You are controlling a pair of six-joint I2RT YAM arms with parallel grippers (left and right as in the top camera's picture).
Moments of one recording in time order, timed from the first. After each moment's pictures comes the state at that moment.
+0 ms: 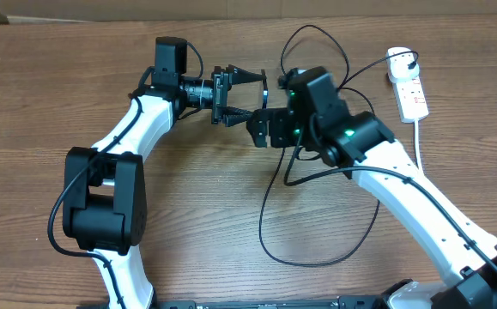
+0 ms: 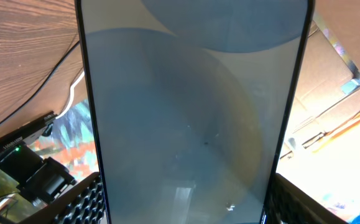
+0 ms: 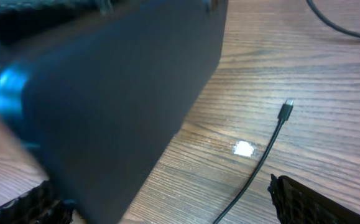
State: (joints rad) left arm -0.17 2.03 1.42 -0.13 1.39 -1.60; right arm 0.55 1.56 1.35 -0.69 -0.11 0.44
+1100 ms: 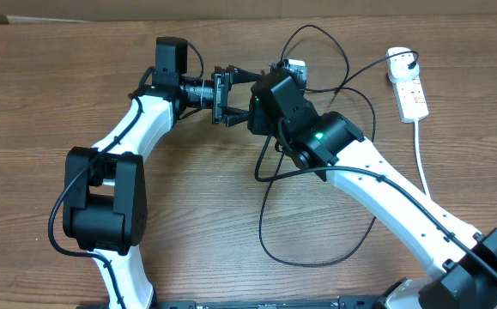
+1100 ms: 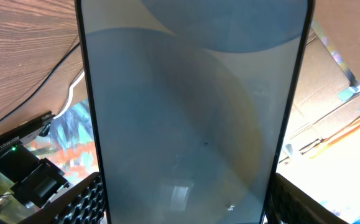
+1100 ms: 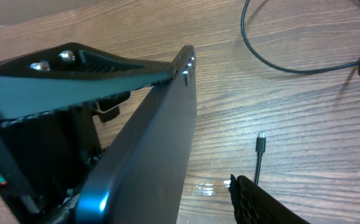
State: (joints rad) left arm -0.18 2.03 1.42 -0.13 1.38 -1.62; right arm 0.67 1.64 1.44 -0.65 0.27 0.68
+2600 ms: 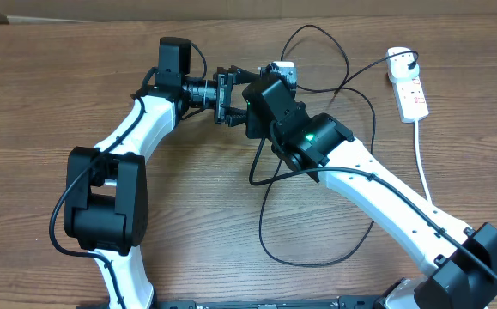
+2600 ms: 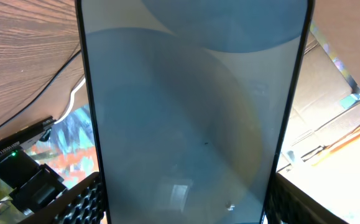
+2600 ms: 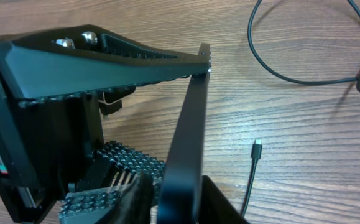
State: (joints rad) left arm -0.19 2.03 1.42 -0.13 1.34 -1.63; right arm 0.70 1.66 1.44 -0.64 0.29 0.59
